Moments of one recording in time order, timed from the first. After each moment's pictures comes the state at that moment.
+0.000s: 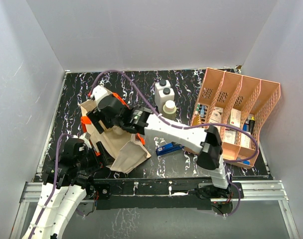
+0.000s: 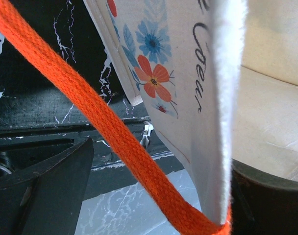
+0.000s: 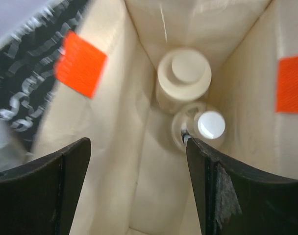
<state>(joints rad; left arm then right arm) -0.28 0.39 0.63 -1.16 0.30 -0.72 1.17 2.02 2.04 -0.55 0.26 0.18</state>
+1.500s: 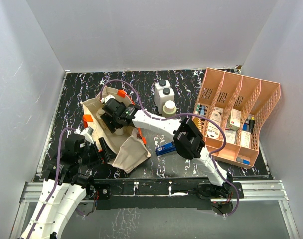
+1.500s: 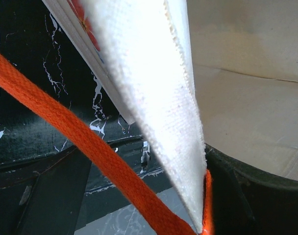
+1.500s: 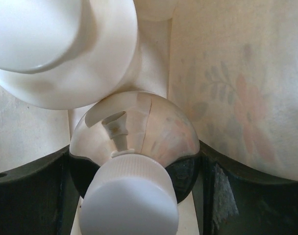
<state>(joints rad) -0.28 0.44 0.63 -1.04 0.30 -0.64 1.03 2.31 2.10 -0.66 0.24 0.24</state>
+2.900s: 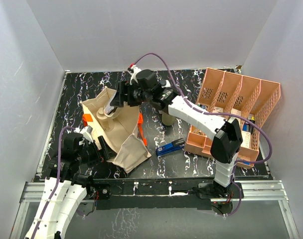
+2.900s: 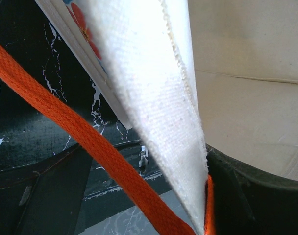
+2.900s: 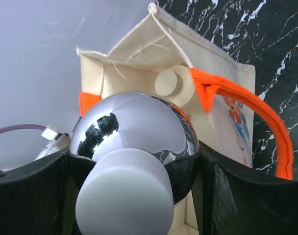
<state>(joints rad) -0.19 0.46 0.62 -1.01 0.37 -0.59 0.81 1.85 1.76 -0.31 -0.28 0.63</state>
